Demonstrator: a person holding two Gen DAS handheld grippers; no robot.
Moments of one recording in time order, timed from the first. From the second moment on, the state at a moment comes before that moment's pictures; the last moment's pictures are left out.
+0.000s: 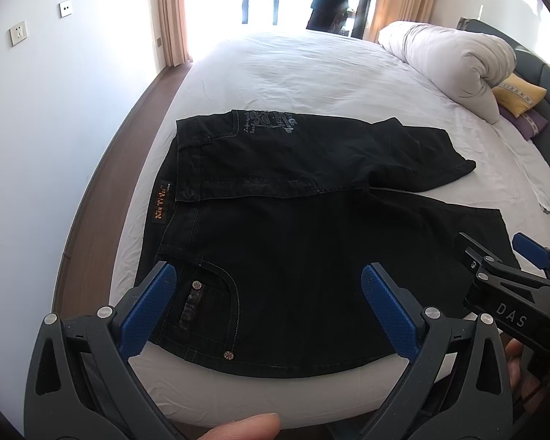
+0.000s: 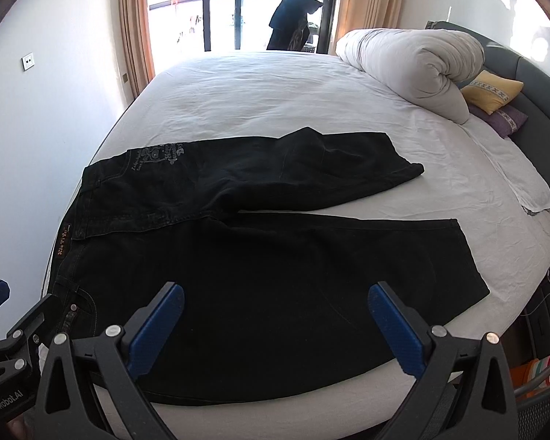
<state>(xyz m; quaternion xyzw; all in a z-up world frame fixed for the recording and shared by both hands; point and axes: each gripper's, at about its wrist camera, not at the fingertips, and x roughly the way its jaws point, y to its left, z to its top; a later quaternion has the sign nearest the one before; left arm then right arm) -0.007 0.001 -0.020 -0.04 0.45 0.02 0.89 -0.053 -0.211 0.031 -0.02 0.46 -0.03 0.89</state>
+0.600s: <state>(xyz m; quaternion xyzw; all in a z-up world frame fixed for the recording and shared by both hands) -0.006 -0.002 -0.019 -0.04 0.45 0.02 0.89 -0.054 -0.212 0.029 -0.02 0.46 -0.03 0.89</state>
